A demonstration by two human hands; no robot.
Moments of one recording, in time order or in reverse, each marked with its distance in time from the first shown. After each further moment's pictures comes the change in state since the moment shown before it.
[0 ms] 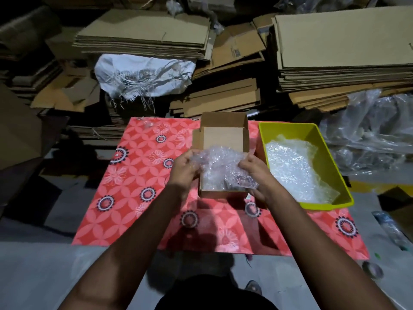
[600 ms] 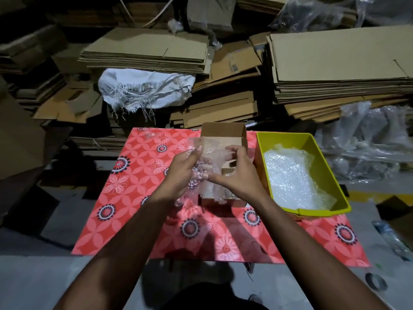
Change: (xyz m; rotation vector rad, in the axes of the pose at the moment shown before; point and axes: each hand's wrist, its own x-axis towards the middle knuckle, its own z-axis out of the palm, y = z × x) left_hand -0.001 0.035 -0.004 0.092 -0.022 0.057; right_hand -0.028 -0.016 0.044 -0.726 0.128 -0.469
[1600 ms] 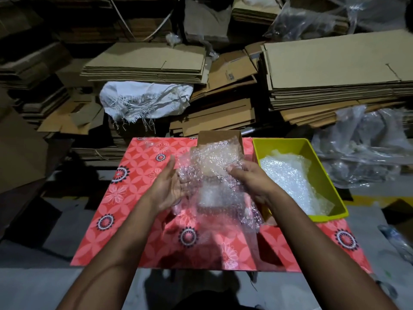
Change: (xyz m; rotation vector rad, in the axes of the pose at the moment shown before) left_hand 0.000 -0.009 -0.038 -0.253 -0.208 -0.280; right_hand 0.026 0.040 -0.035 0.585 -0.279 0.296
